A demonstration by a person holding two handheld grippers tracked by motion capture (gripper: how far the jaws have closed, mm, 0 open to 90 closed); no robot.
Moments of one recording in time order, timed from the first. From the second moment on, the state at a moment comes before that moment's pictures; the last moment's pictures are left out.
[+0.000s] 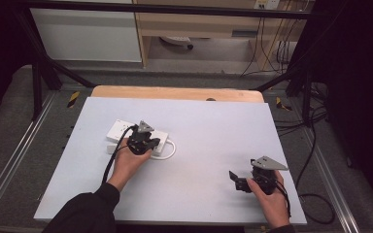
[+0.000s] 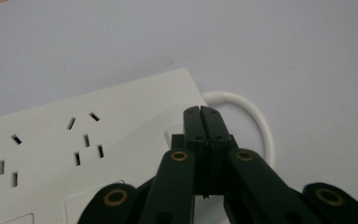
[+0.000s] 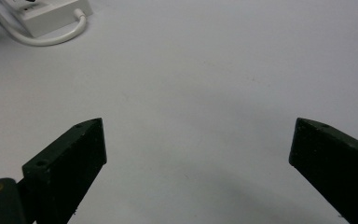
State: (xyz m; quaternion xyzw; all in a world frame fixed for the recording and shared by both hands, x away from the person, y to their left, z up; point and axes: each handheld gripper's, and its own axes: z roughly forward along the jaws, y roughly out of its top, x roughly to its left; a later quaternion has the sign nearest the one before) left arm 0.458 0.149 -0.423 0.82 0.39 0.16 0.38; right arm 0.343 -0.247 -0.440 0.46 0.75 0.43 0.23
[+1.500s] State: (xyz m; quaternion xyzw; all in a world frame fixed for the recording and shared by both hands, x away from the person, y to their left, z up) left arm 0.458 0.145 -0.427 0.83 0.38 0.17 0.37; right arm 0.345 -0.248 -0.440 0.46 0.75 0.42 0.23
